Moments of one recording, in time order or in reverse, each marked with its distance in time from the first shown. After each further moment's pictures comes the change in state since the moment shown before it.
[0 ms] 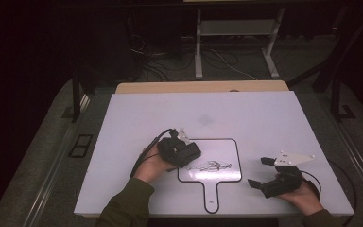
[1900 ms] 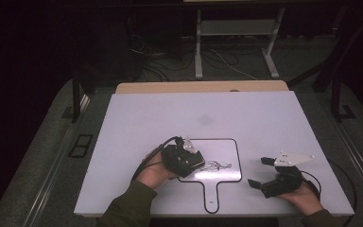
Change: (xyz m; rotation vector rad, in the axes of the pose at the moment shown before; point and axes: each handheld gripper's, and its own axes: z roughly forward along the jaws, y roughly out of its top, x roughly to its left) left arm -0.023 0.001 -0.003 0.026 -0.020 0.067; right arm 0.000 0.000 0.000 0.004 -0.006 -0.003
